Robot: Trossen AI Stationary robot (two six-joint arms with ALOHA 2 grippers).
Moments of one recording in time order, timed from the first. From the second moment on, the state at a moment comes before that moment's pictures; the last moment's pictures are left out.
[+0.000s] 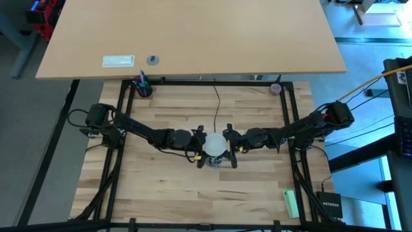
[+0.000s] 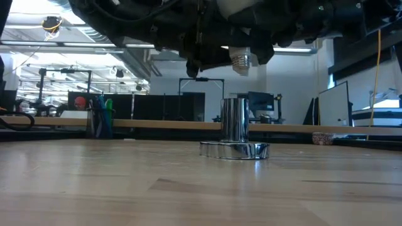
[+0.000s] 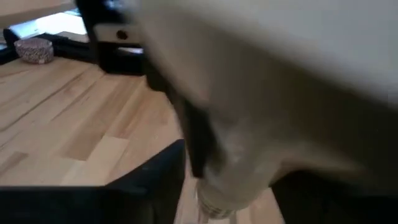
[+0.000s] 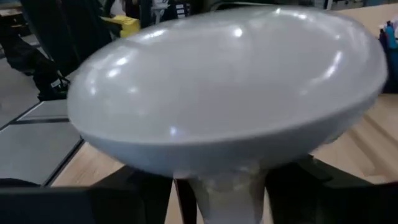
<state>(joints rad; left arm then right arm) -0.15 1.77 0.89 0.66 -0.16 -0.24 0.18 1.47 0.61 0.72 0.08 0.14</state>
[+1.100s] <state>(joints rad) -0.15 1.54 0.89 0.41 -0.18 -0.21 0.18 1.36 0.61 0.59 0.06 0.10</state>
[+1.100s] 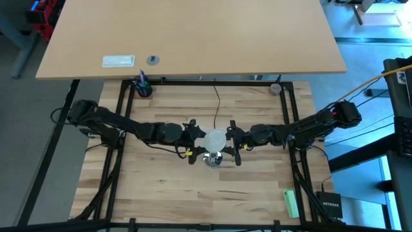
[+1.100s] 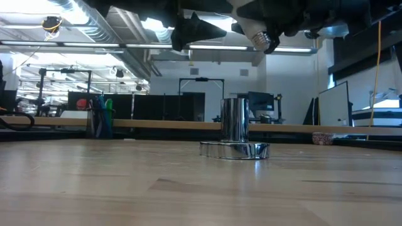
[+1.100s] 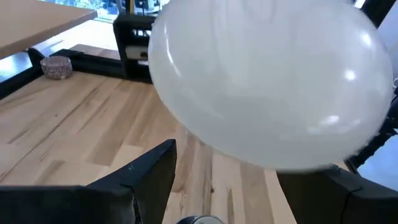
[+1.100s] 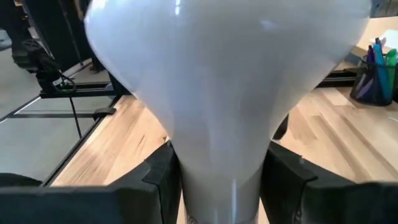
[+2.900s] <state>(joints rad) -0.22 2.00 0.72 0.95 -0.30 -0.27 0.18 1.35 0.61 0.58 0.06 0.06</state>
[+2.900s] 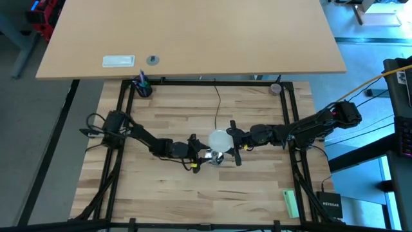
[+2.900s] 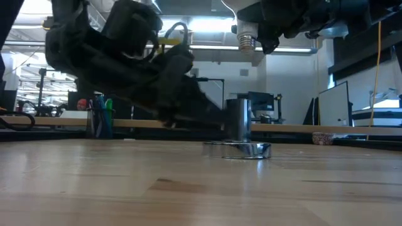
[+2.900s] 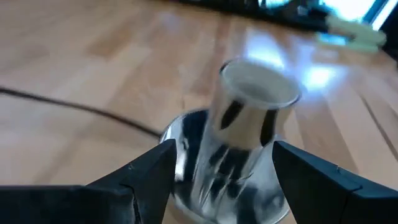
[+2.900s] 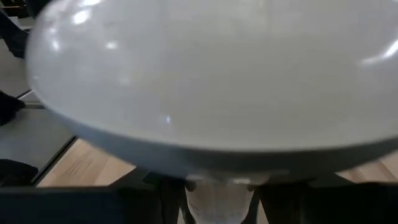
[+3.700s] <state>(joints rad) -0.16 2.16 0.90 0.96 -0.31 -0.18 0.18 1.35 0.61 0.59 0.08 0.05</state>
